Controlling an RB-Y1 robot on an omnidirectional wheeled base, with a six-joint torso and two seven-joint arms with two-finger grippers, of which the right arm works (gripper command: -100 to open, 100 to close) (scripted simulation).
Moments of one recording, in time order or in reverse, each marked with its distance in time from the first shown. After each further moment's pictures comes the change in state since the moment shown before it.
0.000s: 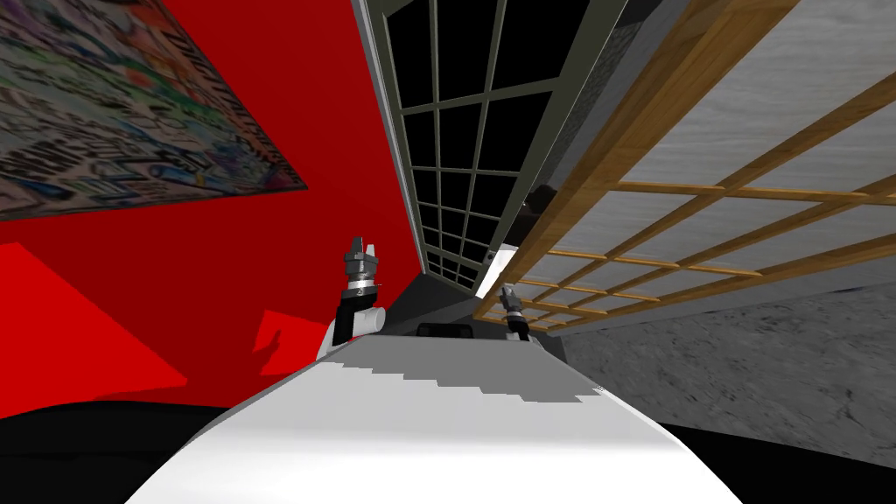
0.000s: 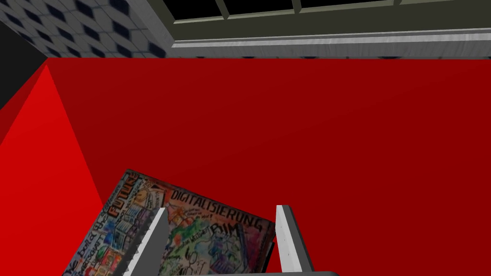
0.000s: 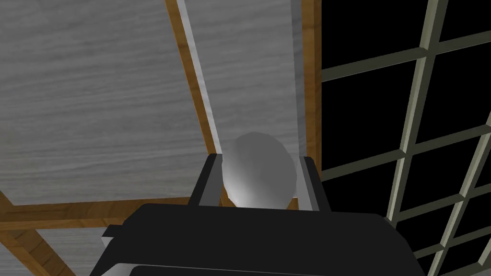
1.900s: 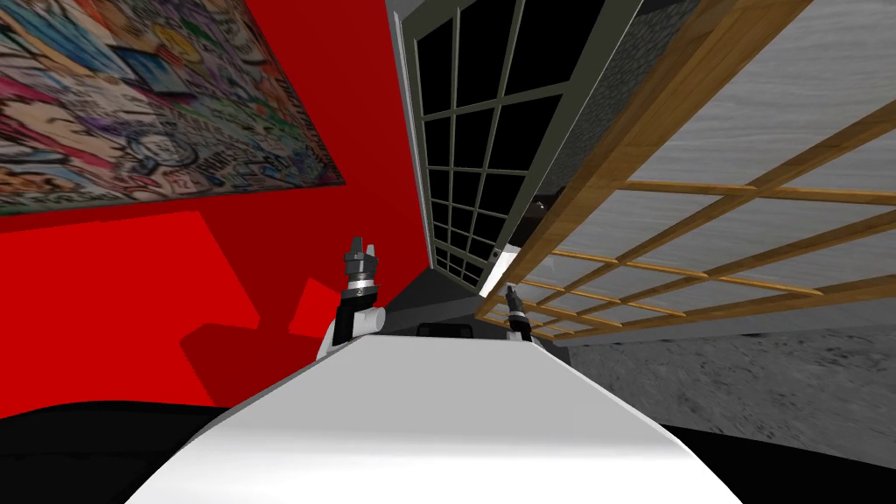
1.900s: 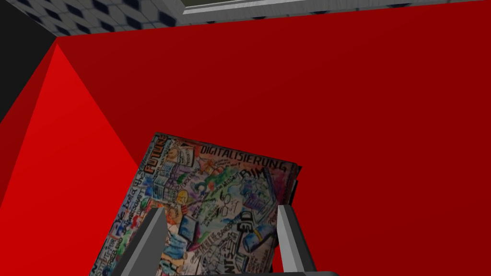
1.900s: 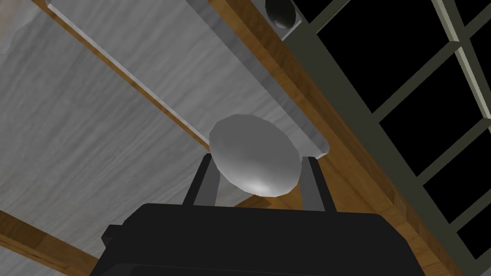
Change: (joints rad) arm 0.013 -0.035 0.097 -0.015 -0.232 -0.006 -0.457
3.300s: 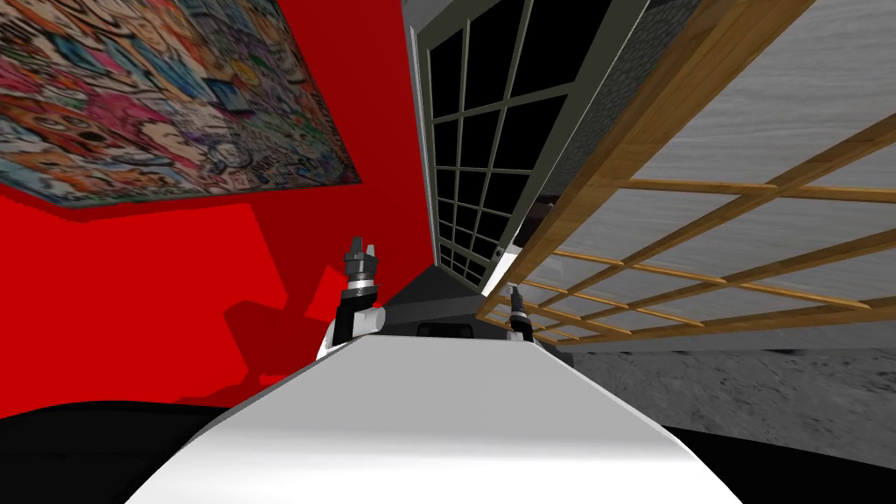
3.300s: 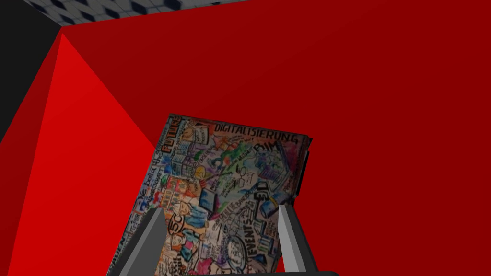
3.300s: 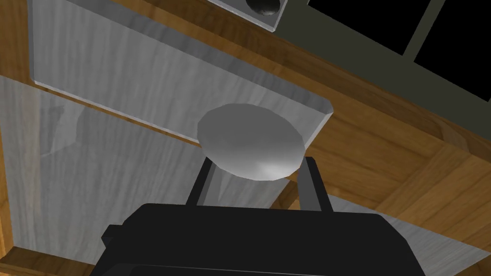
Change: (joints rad) arm 0.015 -0.021 0.063 -0.017 -0.152 0.003 -0.333
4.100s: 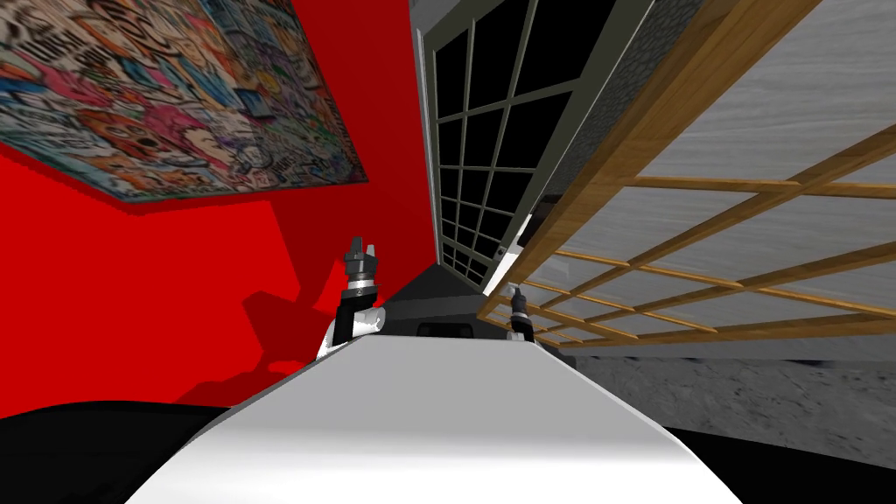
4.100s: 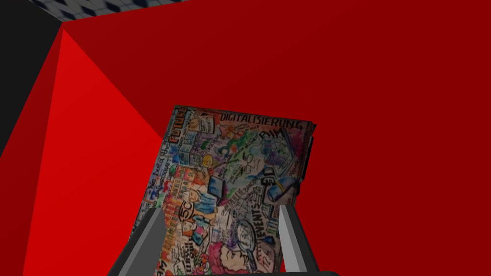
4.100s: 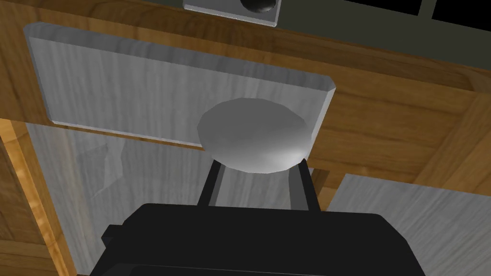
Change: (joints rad) arm 0.008 -0.014 0.038 -0.002 -0.089 0.000 -0.194
